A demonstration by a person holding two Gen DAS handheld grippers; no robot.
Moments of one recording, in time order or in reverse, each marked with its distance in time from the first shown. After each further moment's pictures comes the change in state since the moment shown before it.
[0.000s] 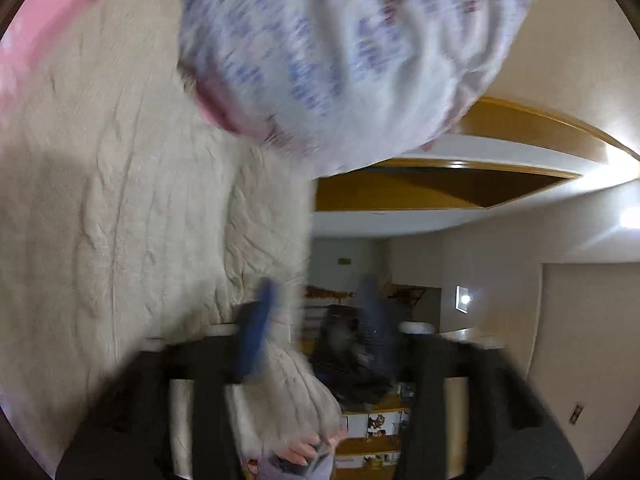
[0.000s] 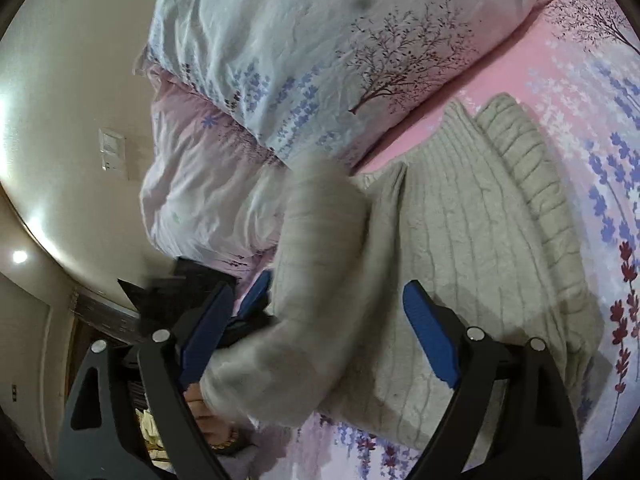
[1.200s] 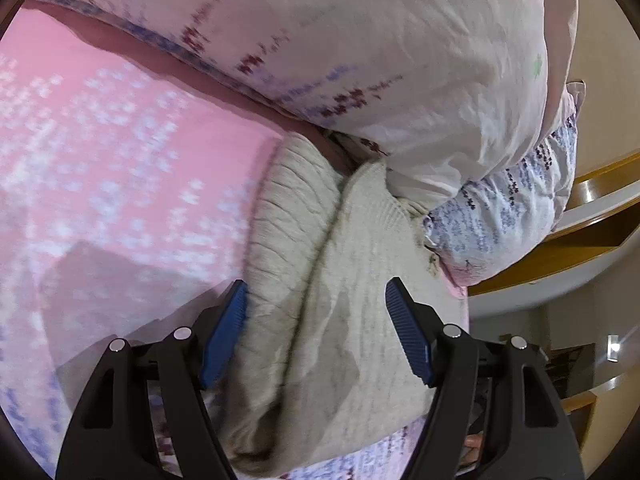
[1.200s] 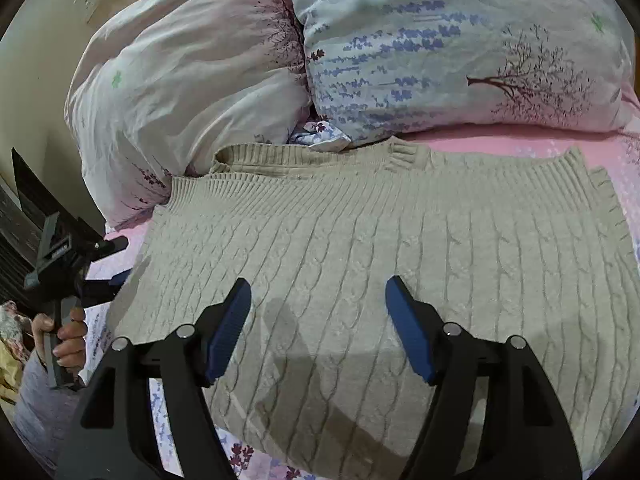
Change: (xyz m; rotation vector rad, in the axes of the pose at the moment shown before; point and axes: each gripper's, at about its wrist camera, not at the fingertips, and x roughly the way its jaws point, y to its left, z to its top) left arm -0.259 0.036 0.024 0.103 -0.333 0.628; right arm 0.110 0.086 -0.051 -0.451 0.040 -0.432
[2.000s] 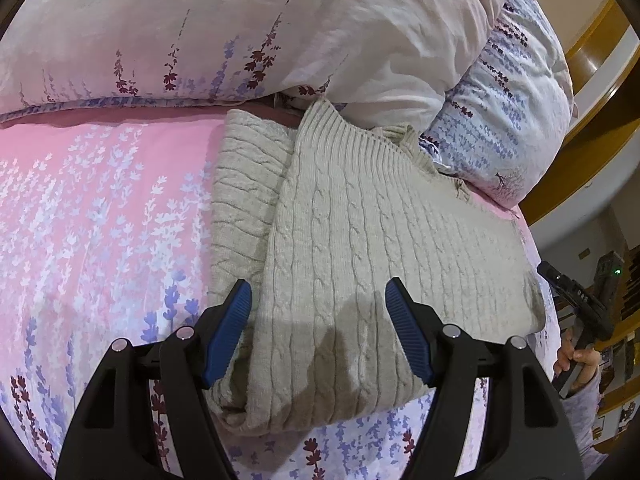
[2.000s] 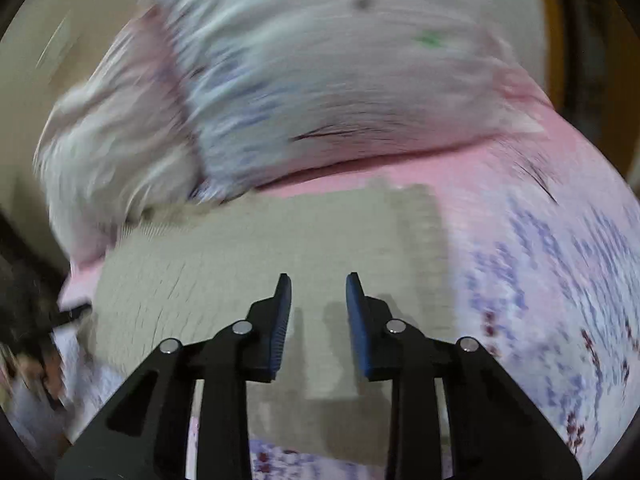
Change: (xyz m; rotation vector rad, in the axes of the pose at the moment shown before) left arm -0.003 -0.056 -0.049 0.389 -0.006 0.241; right arm -0.072 -0.080 -0.002 0.026 -0.112 -0.166
